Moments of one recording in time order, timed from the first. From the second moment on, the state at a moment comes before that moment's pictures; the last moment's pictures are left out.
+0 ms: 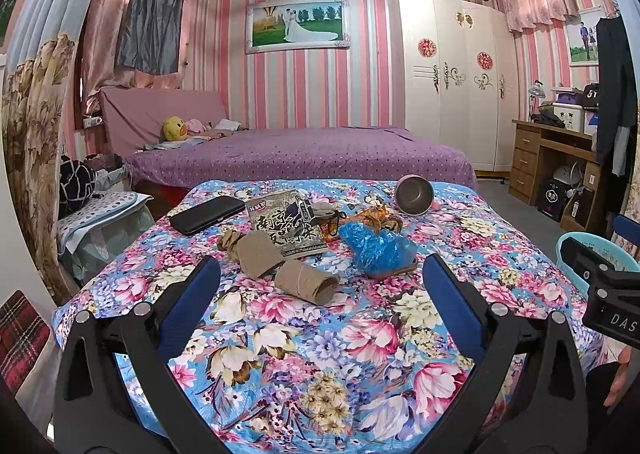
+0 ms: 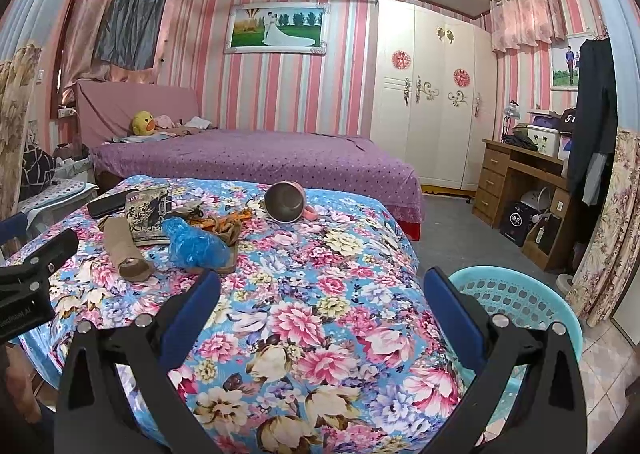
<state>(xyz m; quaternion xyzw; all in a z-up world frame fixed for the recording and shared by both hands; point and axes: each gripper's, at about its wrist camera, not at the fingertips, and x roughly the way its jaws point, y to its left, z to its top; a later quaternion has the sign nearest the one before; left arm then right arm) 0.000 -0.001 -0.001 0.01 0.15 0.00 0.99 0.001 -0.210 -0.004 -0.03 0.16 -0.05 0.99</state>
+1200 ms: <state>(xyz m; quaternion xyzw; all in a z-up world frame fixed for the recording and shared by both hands) 0.001 0.000 -0.002 0.01 0.15 0.00 0.99 0.001 -0.212 -0.005 -0.03 0.16 -0.05 0.99</state>
